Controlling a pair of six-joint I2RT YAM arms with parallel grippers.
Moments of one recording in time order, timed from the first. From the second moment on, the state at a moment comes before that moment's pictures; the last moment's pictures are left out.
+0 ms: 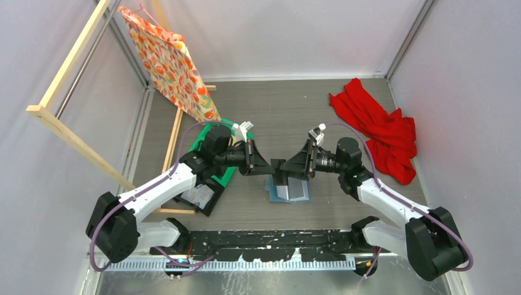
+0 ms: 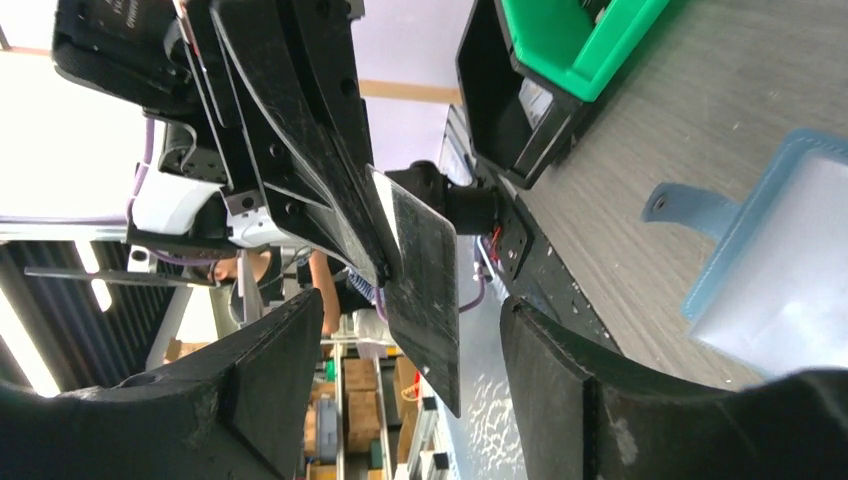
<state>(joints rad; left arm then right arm) -0.66 1.22 0.80 -0.04 0.68 -1.03 0.38 1.08 0.43 0.46 -0.93 1.21</state>
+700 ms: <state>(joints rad) -0.65 1.22 0.79 0.03 0.70 -1.08 0.41 1.11 0.31 0.73 -0.87 1.36</state>
